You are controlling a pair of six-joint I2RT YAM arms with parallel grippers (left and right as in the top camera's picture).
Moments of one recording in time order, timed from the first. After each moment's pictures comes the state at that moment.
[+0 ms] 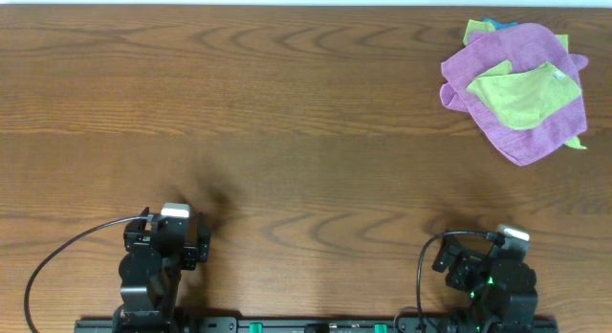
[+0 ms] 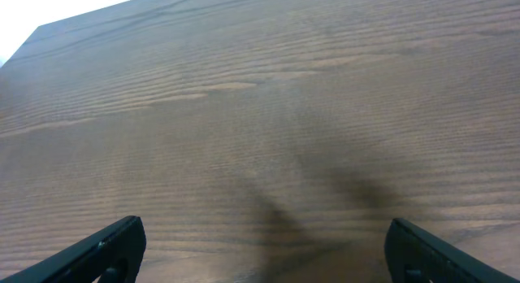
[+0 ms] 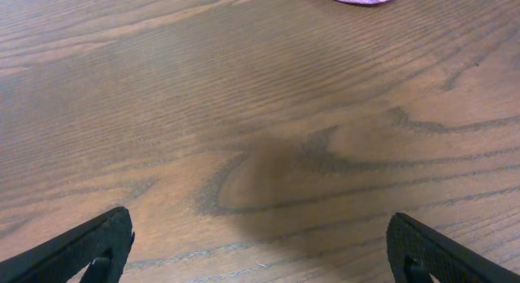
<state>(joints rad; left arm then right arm) -0.01 0.01 0.16 -0.61 -0.05 0.23 0.00 0.01 0.33 -0.99 0.14 0.31</state>
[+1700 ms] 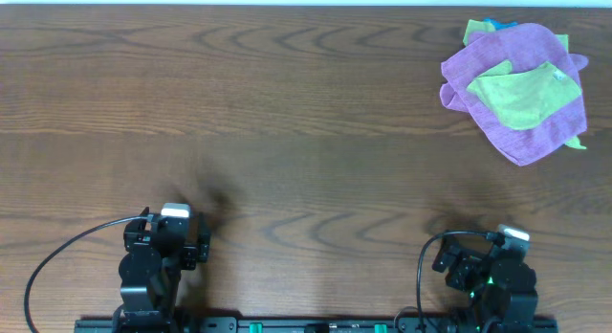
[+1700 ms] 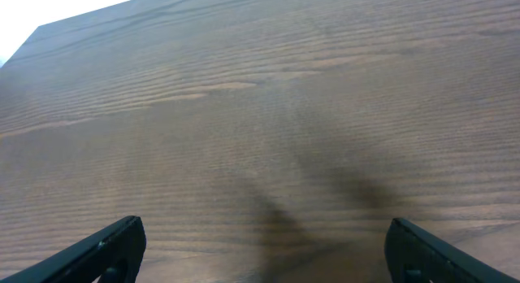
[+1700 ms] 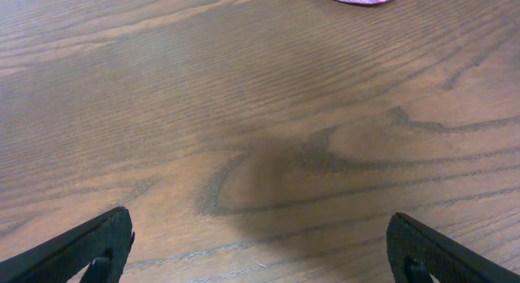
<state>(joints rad) -0.01 0.01 0.16 -0.61 -0.05 0.23 0.00 0.01 0.33 -0.99 0.14 0.31</state>
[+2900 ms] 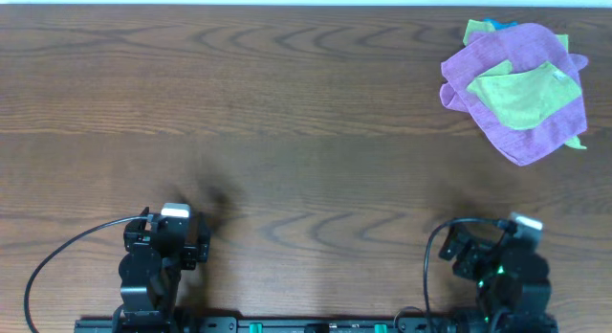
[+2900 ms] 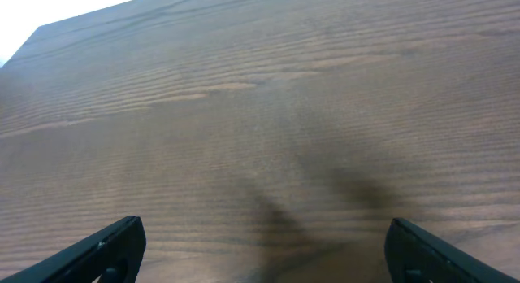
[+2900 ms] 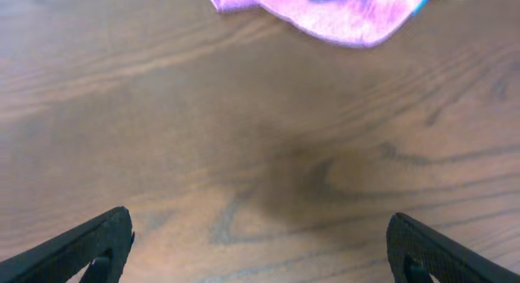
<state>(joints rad) -0.01 0.01 0.16 -0.61 -0.05 0.23 0.00 0.21 0.47 -0.91 0.15 0.33</state>
